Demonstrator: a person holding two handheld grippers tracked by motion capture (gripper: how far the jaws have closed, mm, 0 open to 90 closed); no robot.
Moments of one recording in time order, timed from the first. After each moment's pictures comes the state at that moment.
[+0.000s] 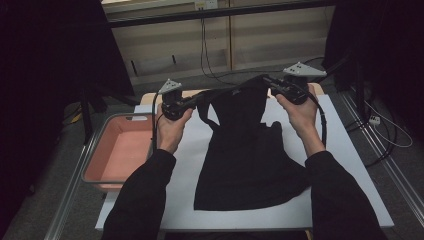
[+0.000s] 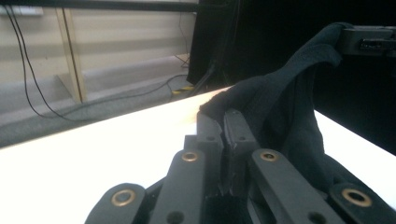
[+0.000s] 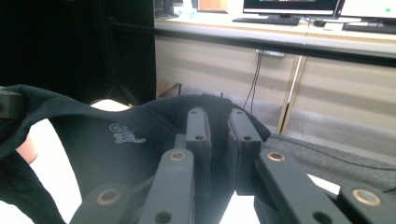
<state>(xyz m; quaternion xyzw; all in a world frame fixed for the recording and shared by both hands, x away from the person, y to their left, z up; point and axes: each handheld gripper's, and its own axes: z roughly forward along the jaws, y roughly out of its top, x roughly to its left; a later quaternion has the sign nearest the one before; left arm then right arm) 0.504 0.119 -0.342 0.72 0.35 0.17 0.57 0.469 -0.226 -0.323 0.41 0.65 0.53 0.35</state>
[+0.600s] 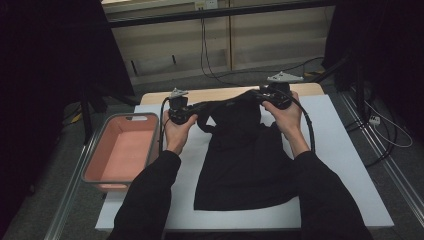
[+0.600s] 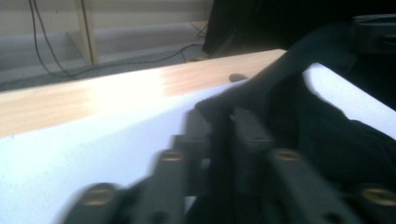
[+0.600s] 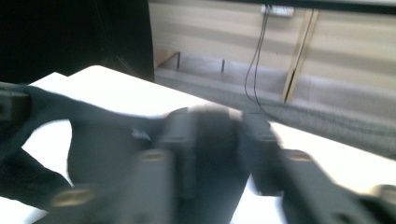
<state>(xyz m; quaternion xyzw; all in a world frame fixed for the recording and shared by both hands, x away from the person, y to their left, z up) 0.530 0.112 -0.388 0.74 0.40 0.16 0.52 0.505 -0.207 -0.368 0.45 0.68 0.49 0.31</state>
